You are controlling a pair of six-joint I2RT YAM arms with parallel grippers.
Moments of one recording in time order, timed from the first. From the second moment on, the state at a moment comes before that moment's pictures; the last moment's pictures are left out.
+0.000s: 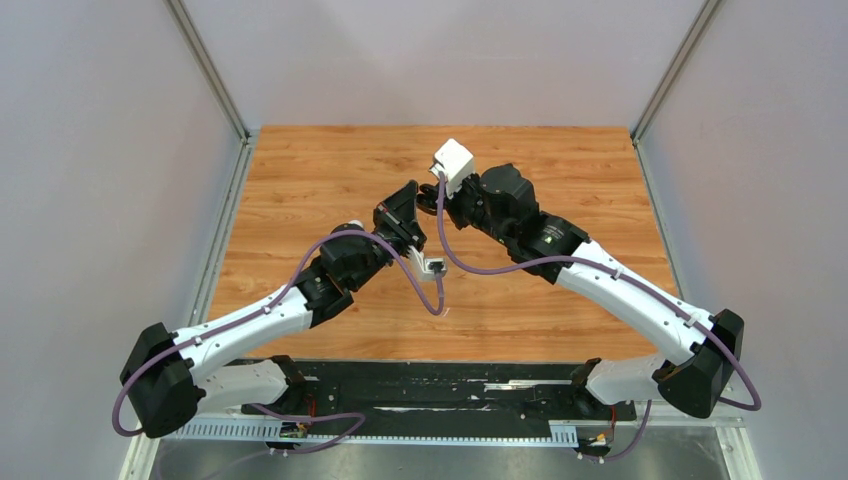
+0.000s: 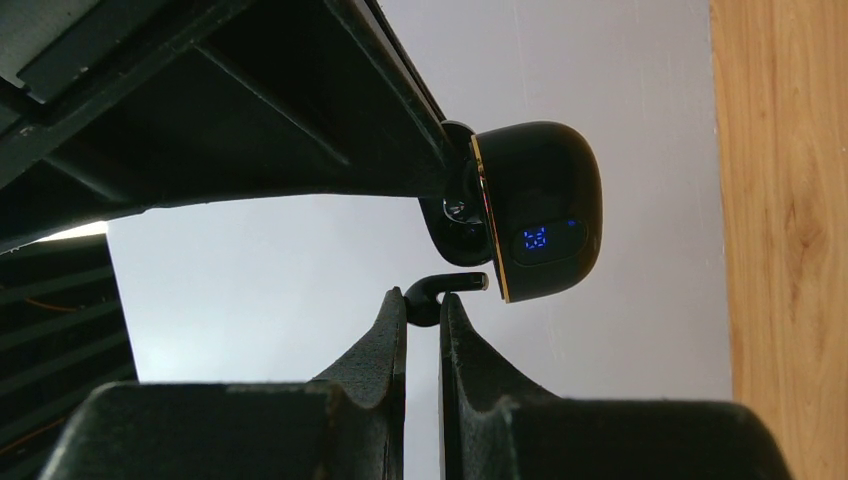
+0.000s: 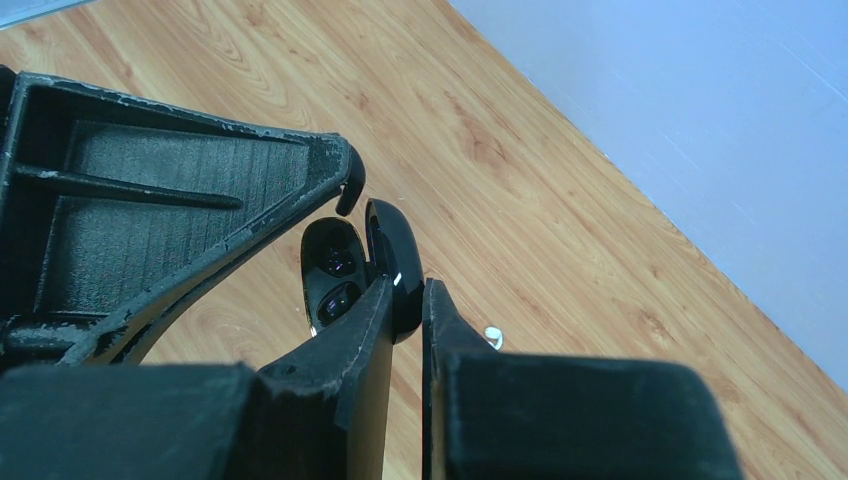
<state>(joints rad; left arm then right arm) -0.86 1.11 0.73 0.41 -0.13 1.77 0.85 1.31 1.29 -0.23 0.12 -0.23</state>
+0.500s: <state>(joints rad) -0.86 1.10 0.73 0.41 -0.10 1.81 0.84 1.31 1.29 -0.23 0.11 -0.18</state>
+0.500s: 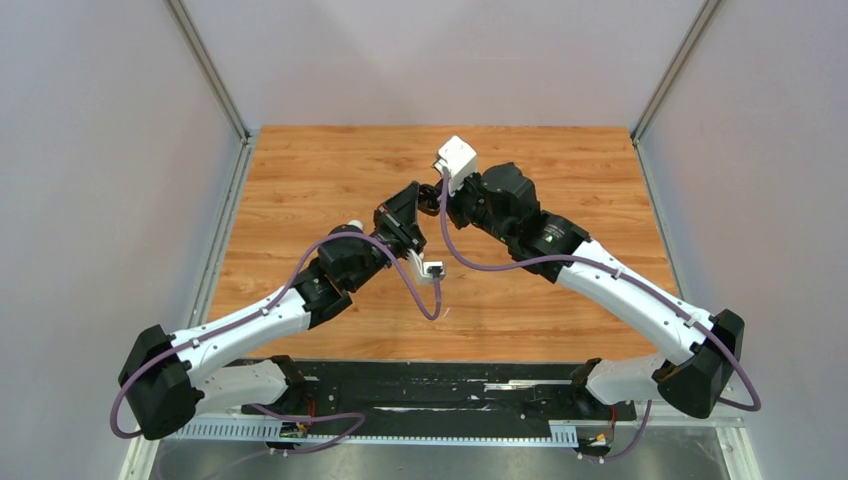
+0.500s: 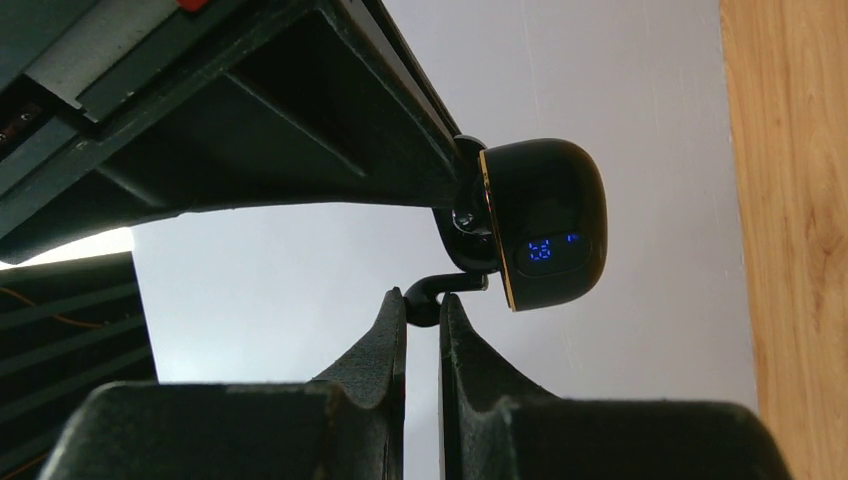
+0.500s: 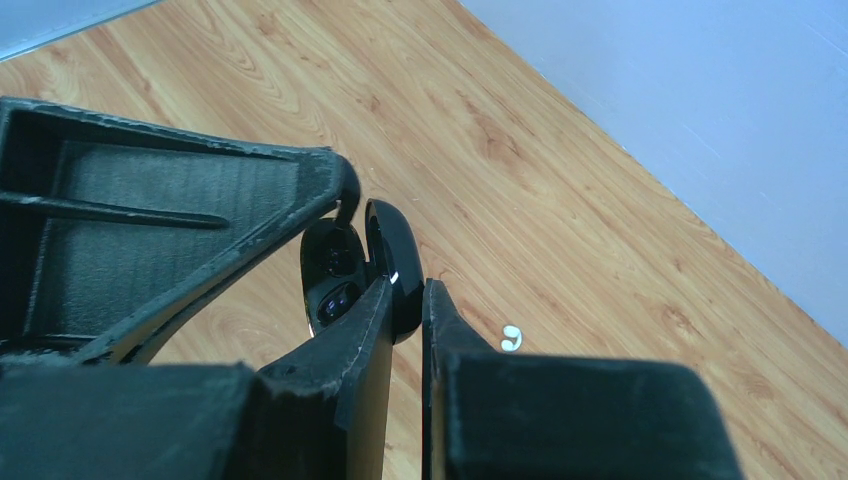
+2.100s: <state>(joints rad) -0.86 1.08 0.71 0.40 -0.09 1.84 0.80 1.32 1.33 -0.26 0.00 -0.11</state>
